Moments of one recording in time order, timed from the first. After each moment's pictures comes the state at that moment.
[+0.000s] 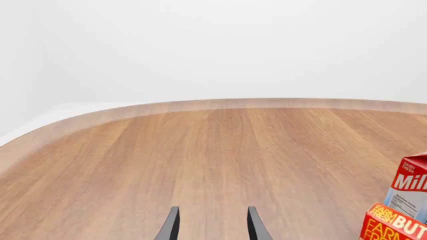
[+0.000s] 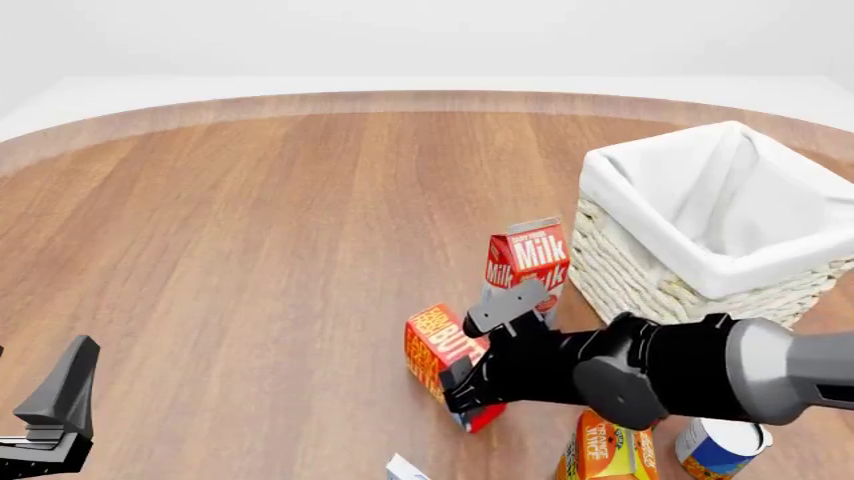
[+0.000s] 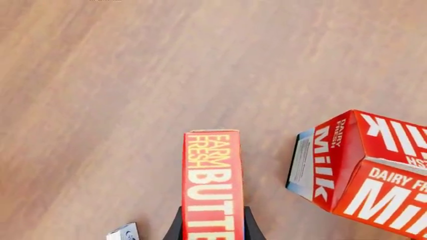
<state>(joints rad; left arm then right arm) 0.00 0.00 0.00 0.00 0.00 0.76 1.58 -0.65 0.01 0.20</state>
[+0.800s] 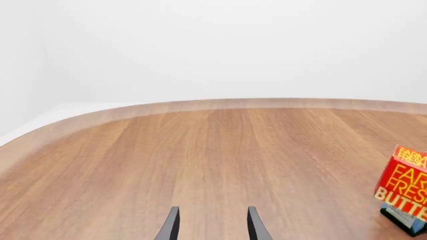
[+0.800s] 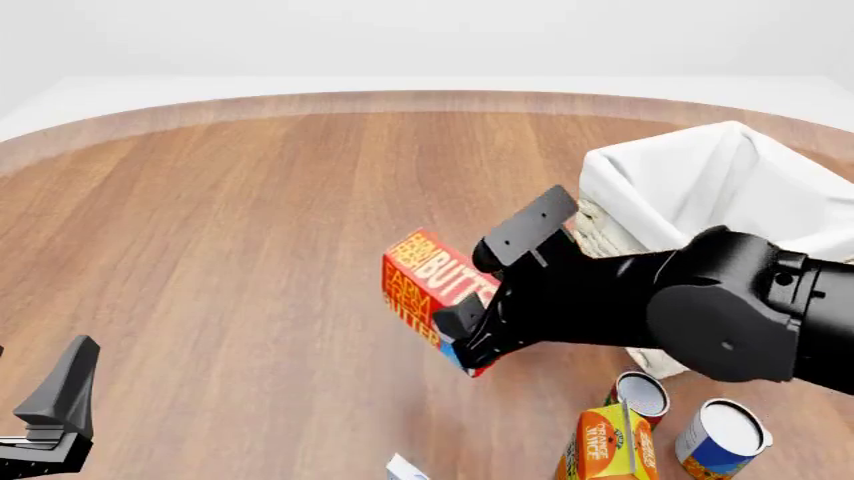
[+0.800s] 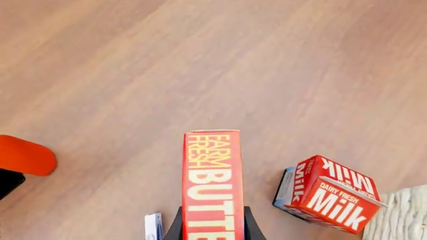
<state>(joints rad) 0.00 0.00 0.00 0.00 0.00 0.80 1.28 -0.83 0.34 0.03</state>
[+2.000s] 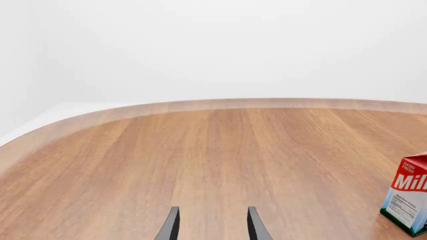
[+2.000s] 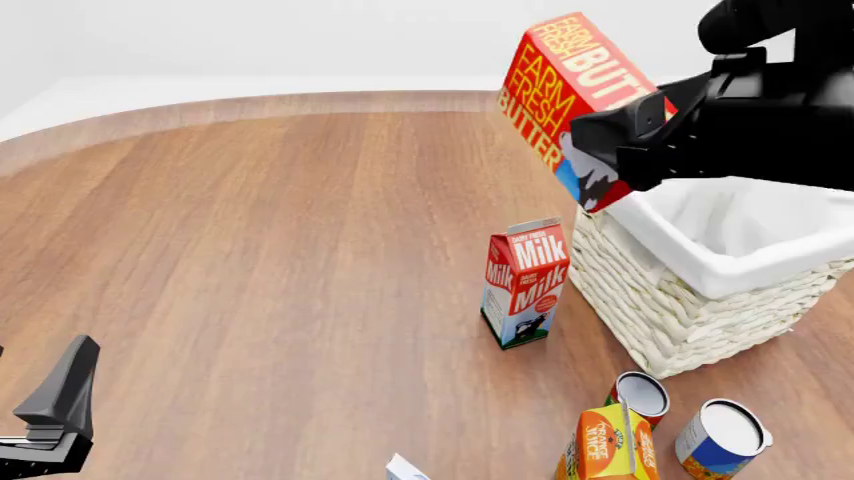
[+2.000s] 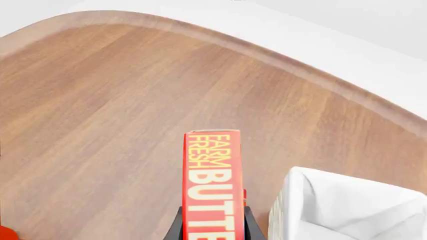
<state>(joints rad) 0.00 0.00 0.00 0.00 0.00 0.53 1.01 -1.10 0.56 -0.07</state>
